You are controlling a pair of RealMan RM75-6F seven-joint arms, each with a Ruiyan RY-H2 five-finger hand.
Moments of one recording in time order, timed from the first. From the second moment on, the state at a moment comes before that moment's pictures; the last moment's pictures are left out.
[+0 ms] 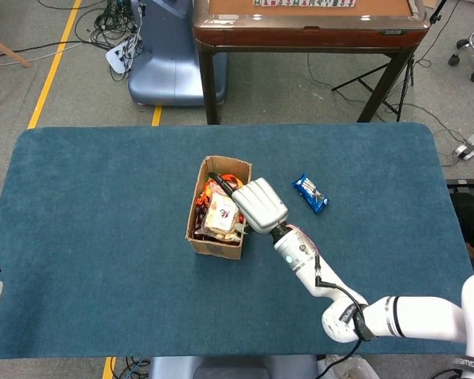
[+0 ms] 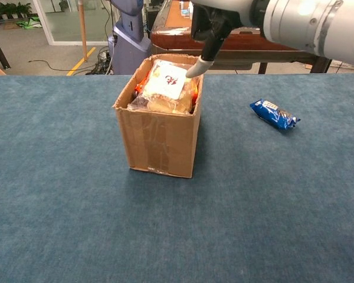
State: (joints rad) left arm -0.02 -0.96 -0.07 -1.73 1.37 1.50 0.06; right arm 0.99 -1.39 0.26 -1.81 -0.97 1.08 -0.53
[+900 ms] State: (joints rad) left arm -0.04 -0.99 -0.06 -1.71 1.37 1.47 0.09; right arm 0.71 -1.15 0.19 -1.78 -0.92 1.14 -0.33
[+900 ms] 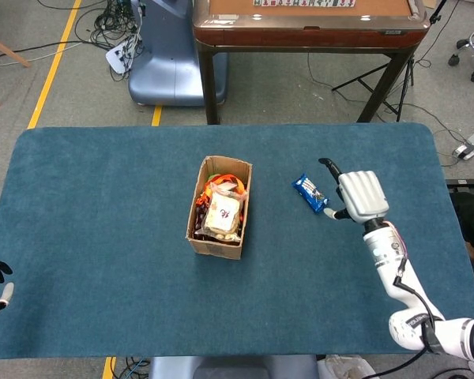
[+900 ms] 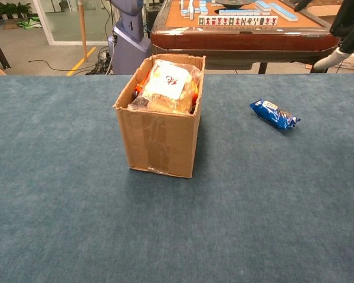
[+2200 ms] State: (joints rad) left arm -0.04 -0.98 -0.06 -1.72 1.37 1.47 0.08; right arm 0.77 -1.43 0.17 -1.19 -0.73 0.66 -0.18
